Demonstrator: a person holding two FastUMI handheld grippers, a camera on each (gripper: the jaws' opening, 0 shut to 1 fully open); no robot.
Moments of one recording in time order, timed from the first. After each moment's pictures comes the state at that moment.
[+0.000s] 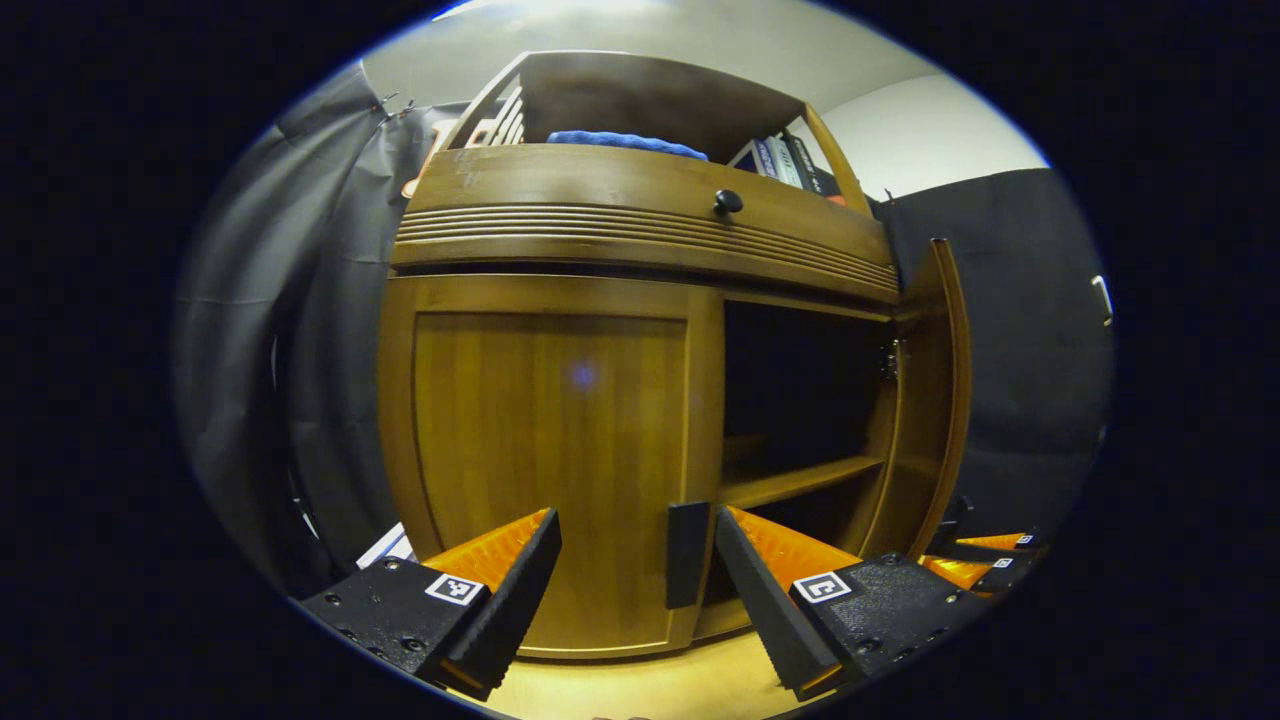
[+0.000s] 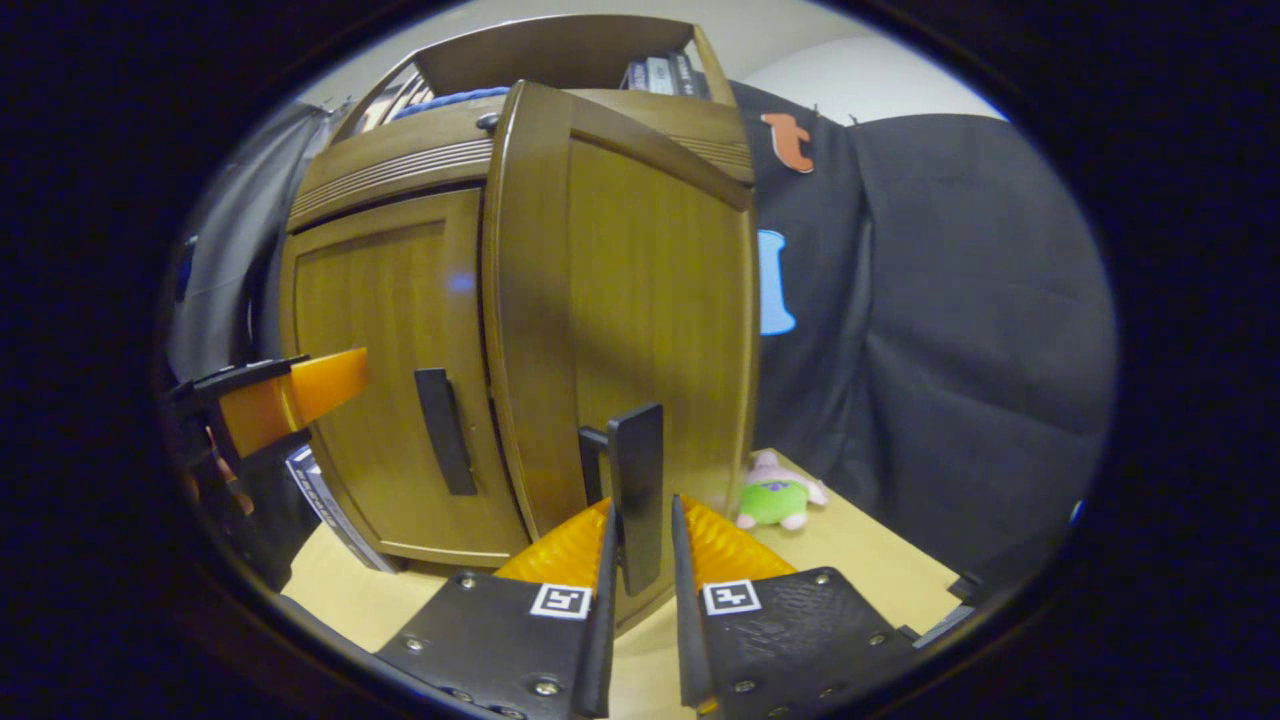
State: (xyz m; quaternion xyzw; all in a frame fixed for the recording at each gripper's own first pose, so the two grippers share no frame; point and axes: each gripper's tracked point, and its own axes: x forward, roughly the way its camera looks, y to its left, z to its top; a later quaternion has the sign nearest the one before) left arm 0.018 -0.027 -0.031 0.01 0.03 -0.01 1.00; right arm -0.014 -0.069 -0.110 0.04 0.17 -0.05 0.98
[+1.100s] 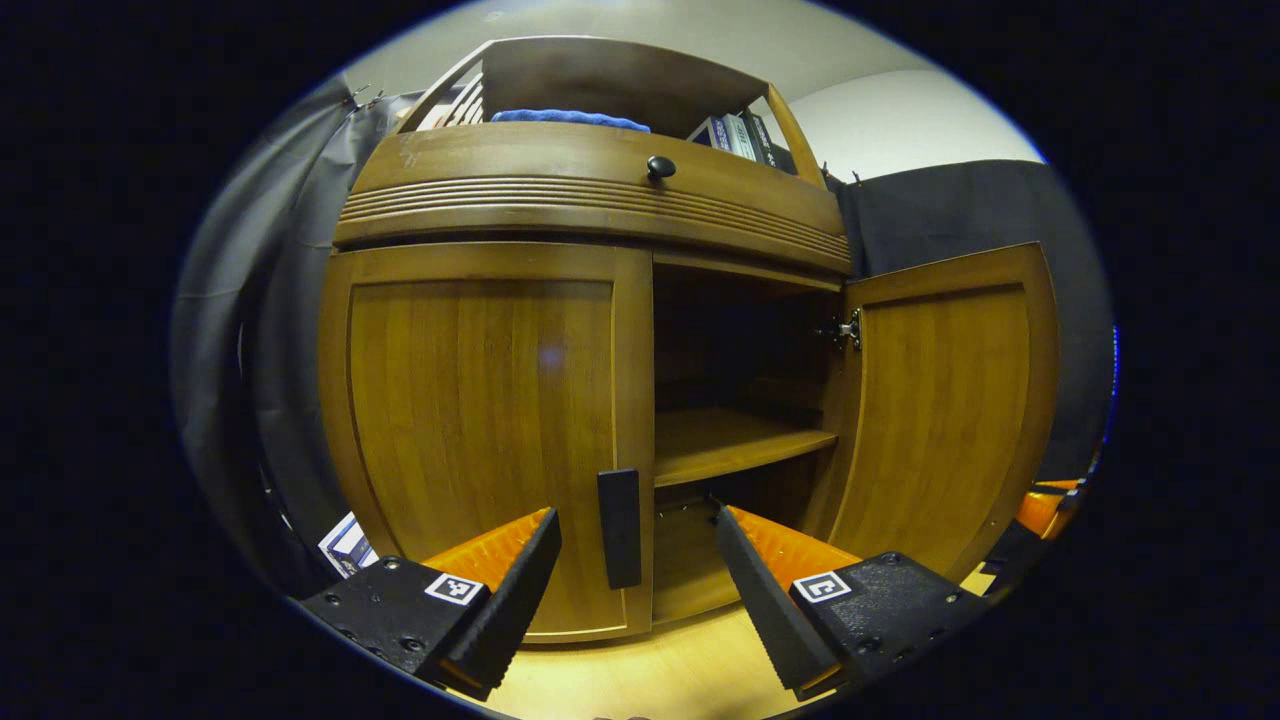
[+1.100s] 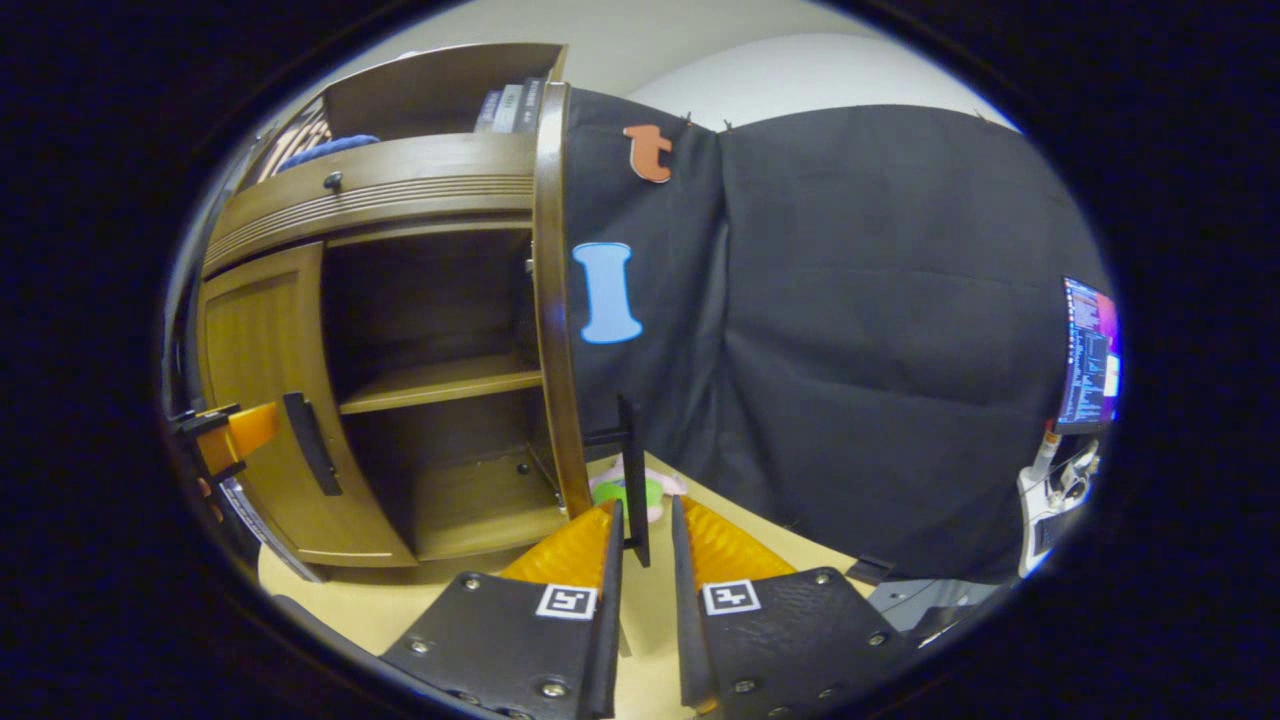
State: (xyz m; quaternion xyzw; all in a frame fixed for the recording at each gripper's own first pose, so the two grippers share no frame) left arm 0.016 -0.062 -0.055 0.01 0.07 -0.05 1.00; right arm -0.078 -0.217 -0.097 0.03 0.15 -0.21 0.96
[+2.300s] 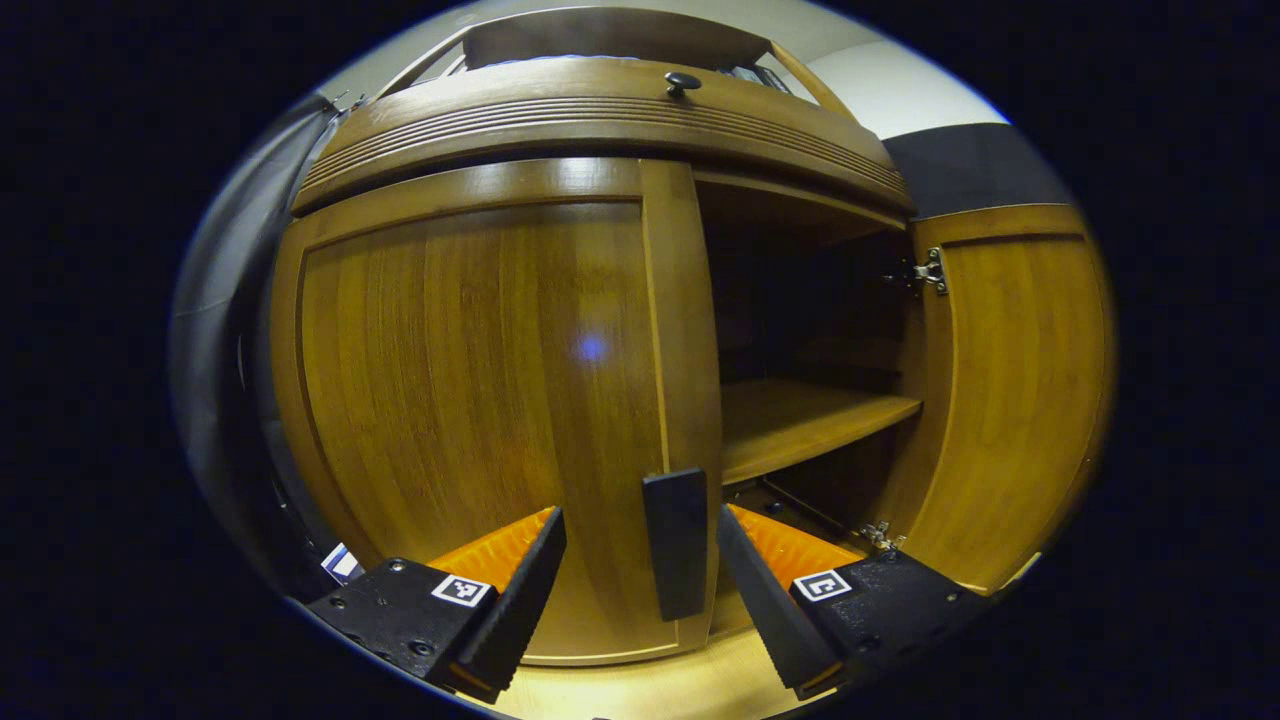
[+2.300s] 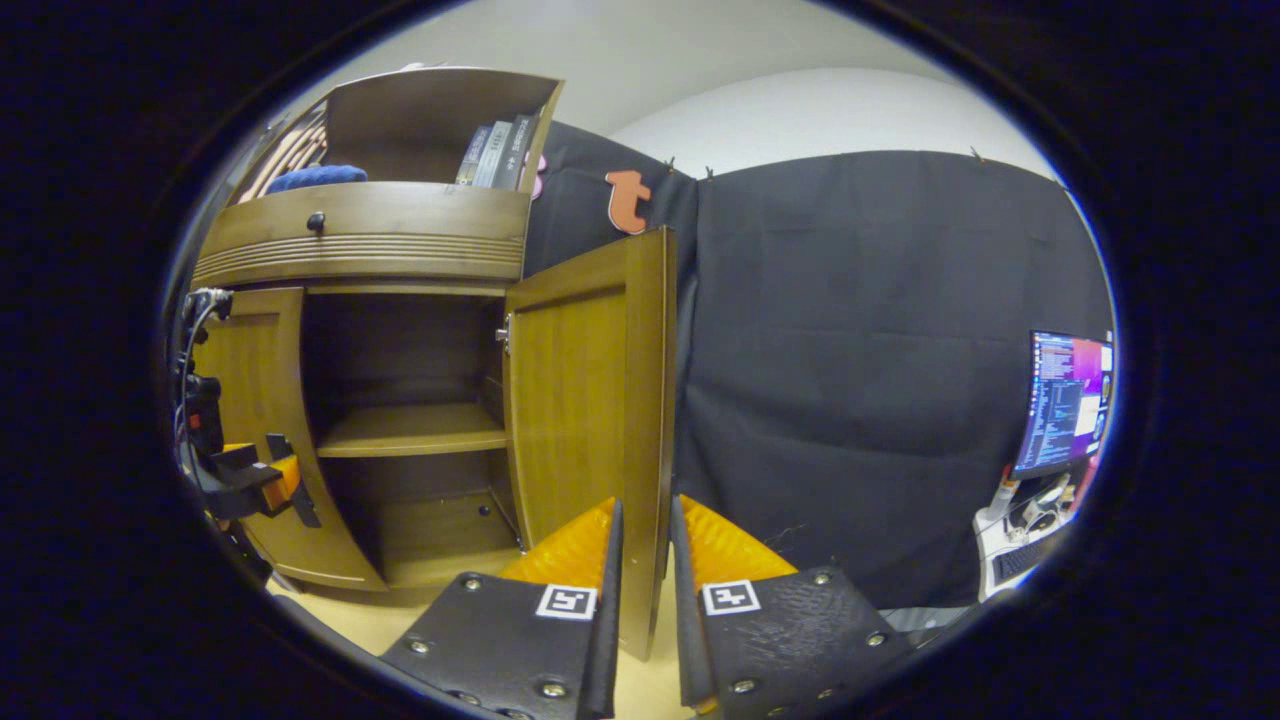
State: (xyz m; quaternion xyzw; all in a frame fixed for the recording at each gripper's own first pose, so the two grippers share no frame) left arm 0.090 -0.027 -0.088 0.05 0.09 0.00 0.99; right arm -0.086 -0.225 -0.025 -0.01 0.10 -0.25 0.96
